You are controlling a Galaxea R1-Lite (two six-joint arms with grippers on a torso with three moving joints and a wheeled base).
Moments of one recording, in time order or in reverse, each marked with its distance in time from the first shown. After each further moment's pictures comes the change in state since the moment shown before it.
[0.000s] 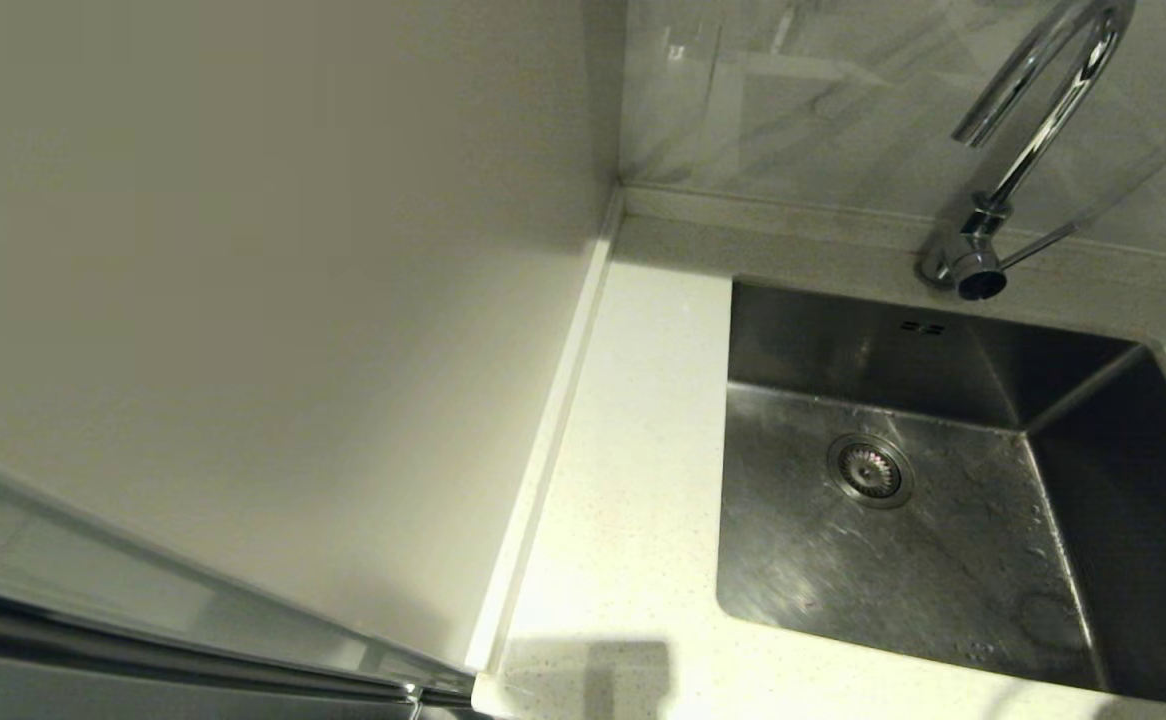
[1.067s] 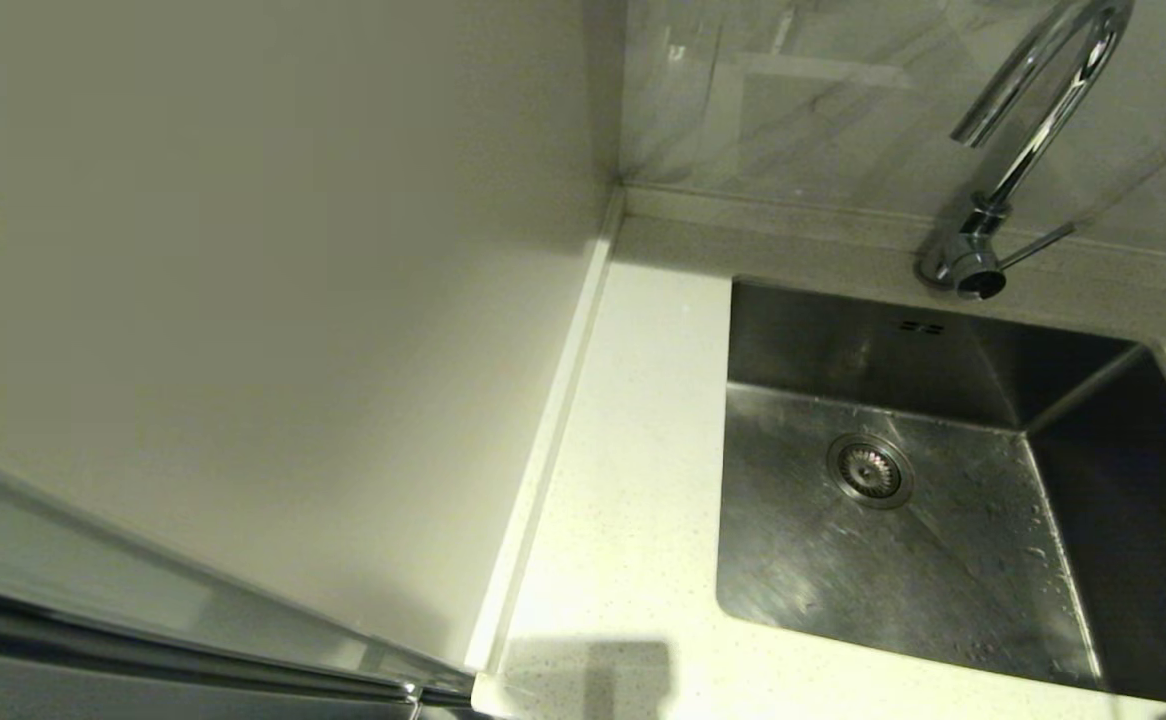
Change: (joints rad) left arm 0.000 0.000 0.000 0.000 0.000 0.000; right arm -0.268 0.269 0.224 -0.331 -0.071 -0.311
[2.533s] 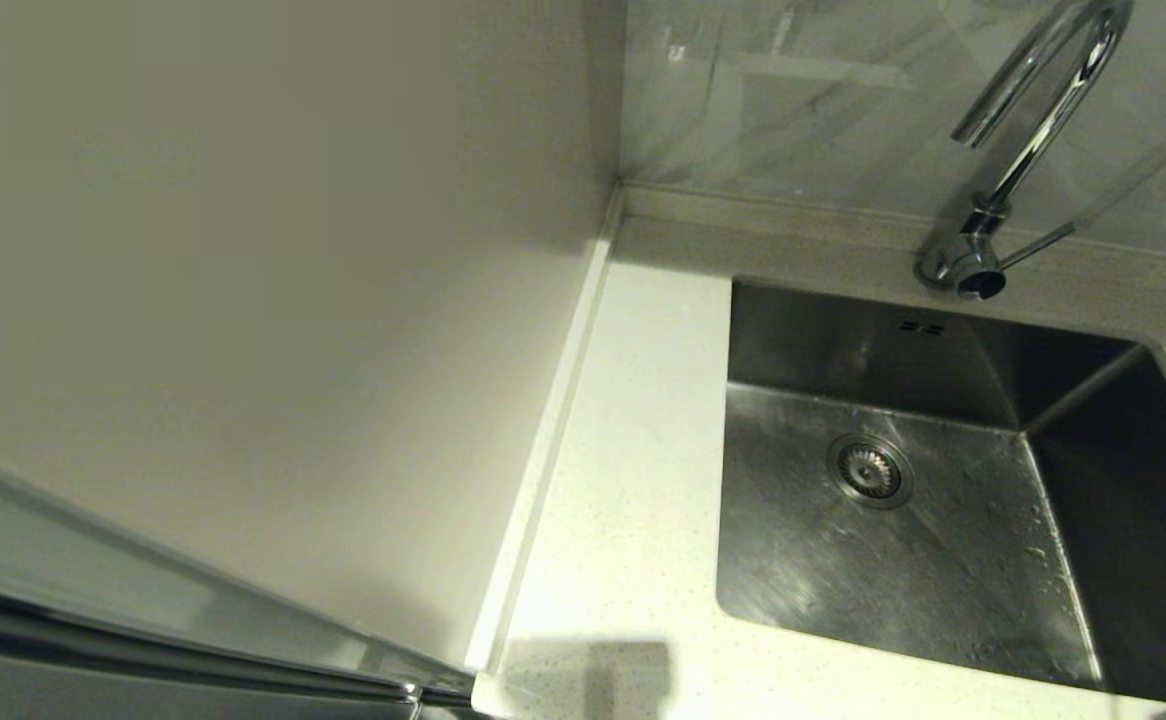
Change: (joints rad) left arm 0.000 0.000 0.000 0.000 0.000 0.000; right arm 0.019 -0.016 0.113 -0.024 0.142 -0.178
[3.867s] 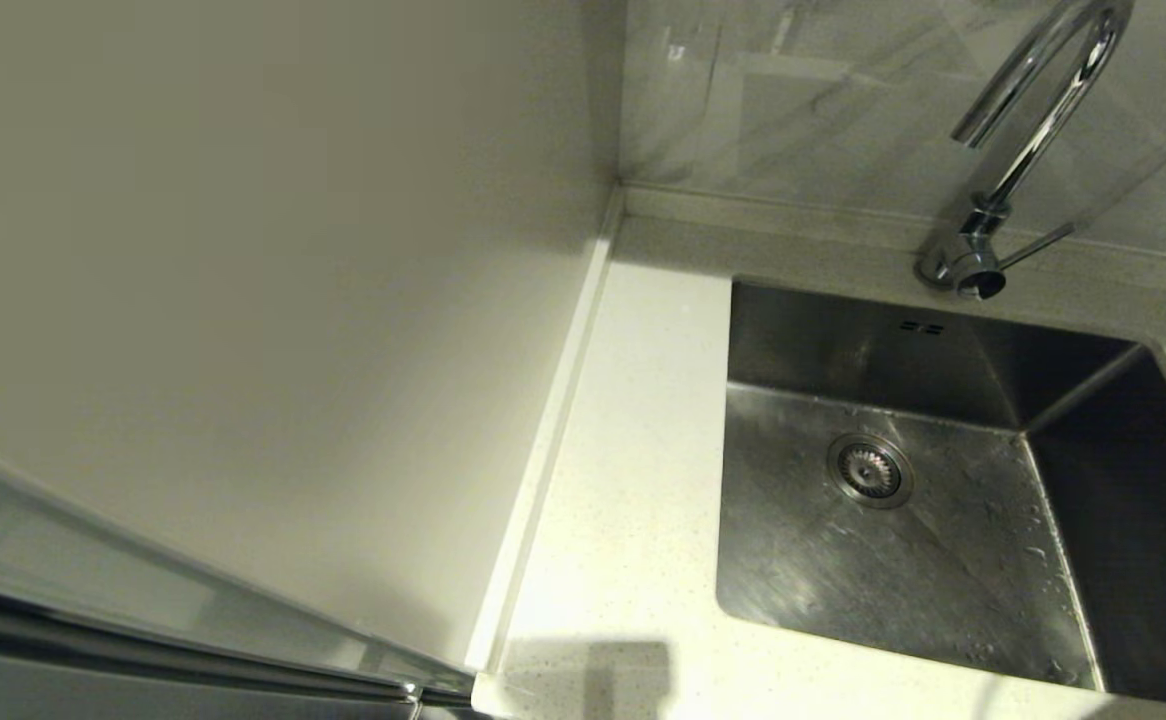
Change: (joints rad) left arm 0.000 0.000 0.000 0.000 0.000 0.000; right arm 0.009 -0.301 -0.029 0.002 0.439 0.118
